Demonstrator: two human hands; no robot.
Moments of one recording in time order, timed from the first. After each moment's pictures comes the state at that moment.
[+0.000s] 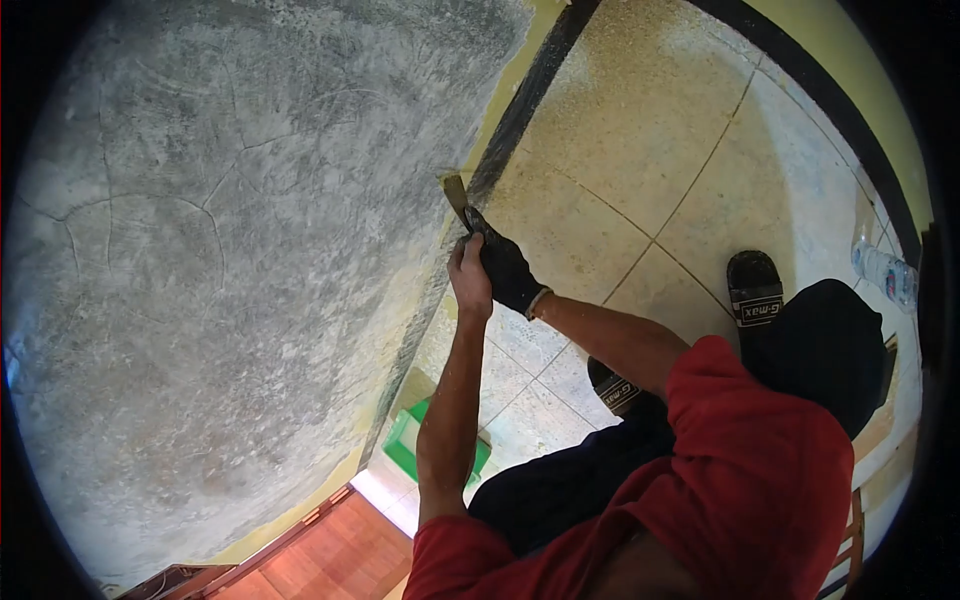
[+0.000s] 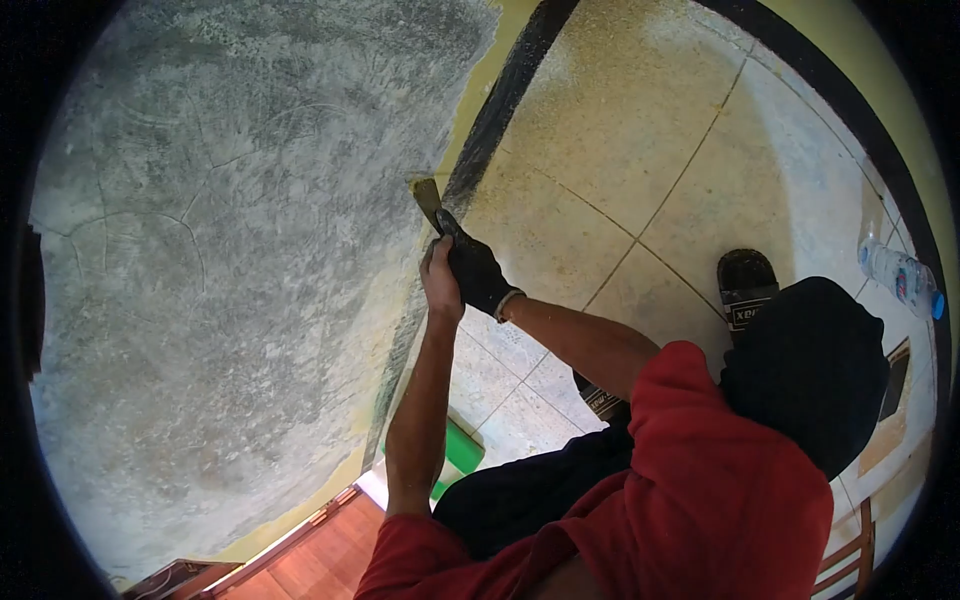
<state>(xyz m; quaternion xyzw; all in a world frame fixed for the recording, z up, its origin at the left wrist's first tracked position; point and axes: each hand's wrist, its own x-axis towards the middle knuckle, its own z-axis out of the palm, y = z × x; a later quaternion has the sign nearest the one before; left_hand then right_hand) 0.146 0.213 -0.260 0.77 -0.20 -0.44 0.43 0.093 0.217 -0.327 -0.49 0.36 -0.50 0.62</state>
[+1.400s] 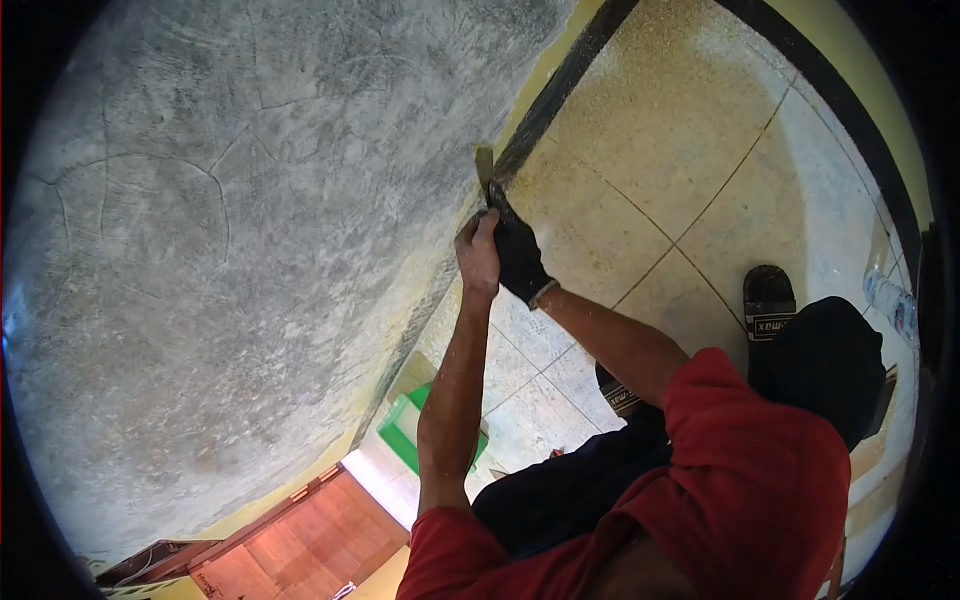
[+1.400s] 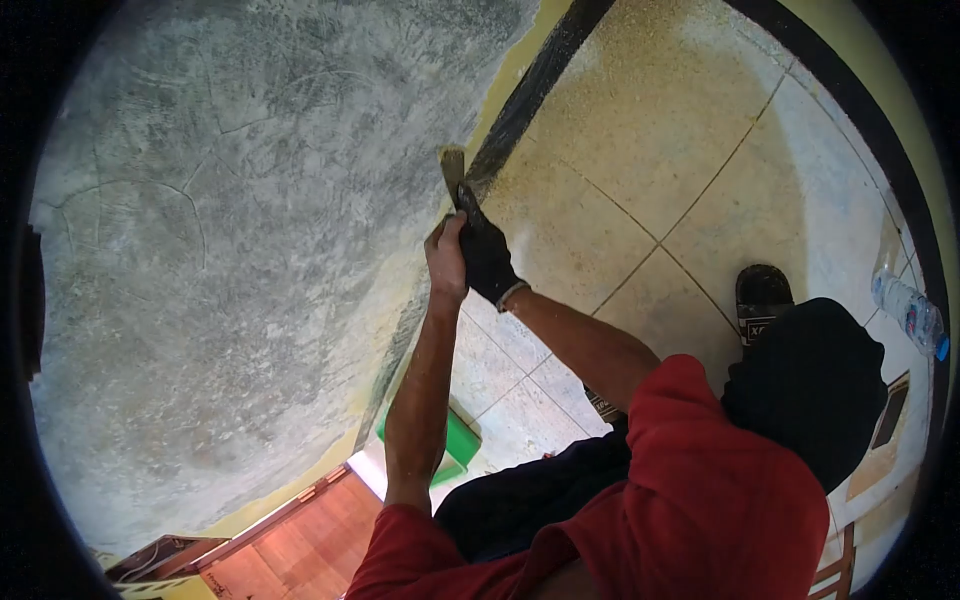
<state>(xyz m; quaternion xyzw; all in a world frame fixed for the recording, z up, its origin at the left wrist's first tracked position) 0.154 0.198 -0.245 0.79 -0.27 -0.41 0.38 0.102 0.203 -0.303 -0.38 0.44 -0.46 0.67</state>
